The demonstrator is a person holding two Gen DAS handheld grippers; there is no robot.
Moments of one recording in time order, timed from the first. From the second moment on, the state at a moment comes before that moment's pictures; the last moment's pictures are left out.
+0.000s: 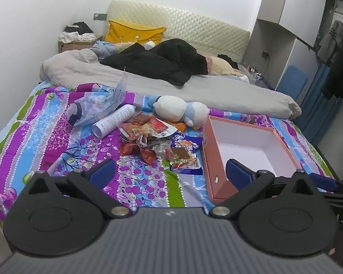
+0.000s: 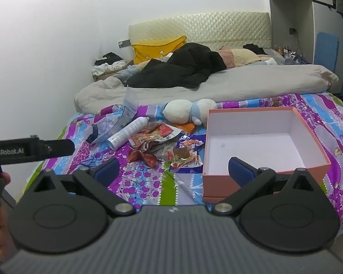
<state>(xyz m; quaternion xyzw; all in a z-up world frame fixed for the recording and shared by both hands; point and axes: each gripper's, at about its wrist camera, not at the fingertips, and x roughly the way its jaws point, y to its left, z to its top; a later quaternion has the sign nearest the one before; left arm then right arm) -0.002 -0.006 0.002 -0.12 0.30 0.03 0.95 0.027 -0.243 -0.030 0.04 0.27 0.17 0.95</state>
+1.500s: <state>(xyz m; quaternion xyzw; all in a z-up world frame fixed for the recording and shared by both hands) -0.005 -0.001 0.006 -0.11 0.29 0.04 0.95 0.027 -0.243 -0.040 0.05 0.29 0.18 0.94</state>
